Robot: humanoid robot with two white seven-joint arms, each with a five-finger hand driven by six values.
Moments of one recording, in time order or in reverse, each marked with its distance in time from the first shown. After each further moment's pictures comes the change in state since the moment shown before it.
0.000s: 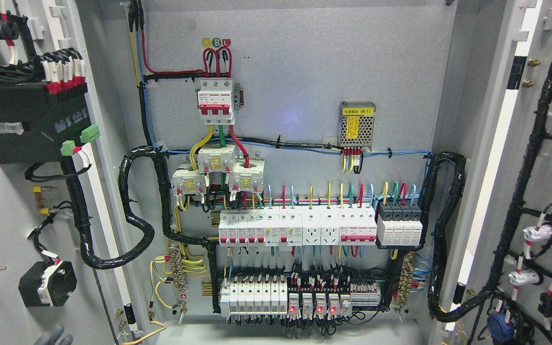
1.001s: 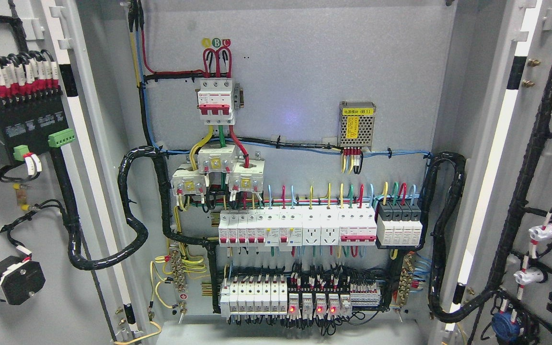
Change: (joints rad) left arm 0.035 0.132 0.221 0.050 0.303 0.073 -0.001; right arm 0.050 0.009 -0.082 0.002 -0.049 -0.002 0.000
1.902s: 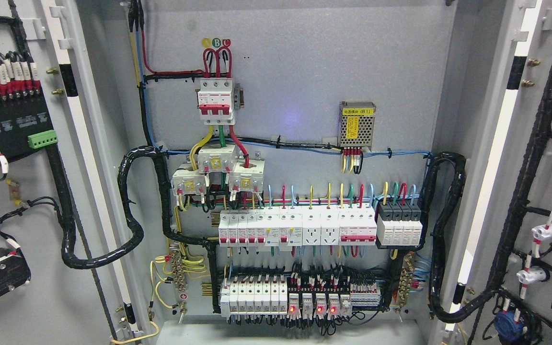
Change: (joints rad) left arm -0.032 0.048 0.087 0.118 0.118 0.039 -0.001; right arm 0.022 0.021 -0.044 0.005 -0.010 0.000 0.000
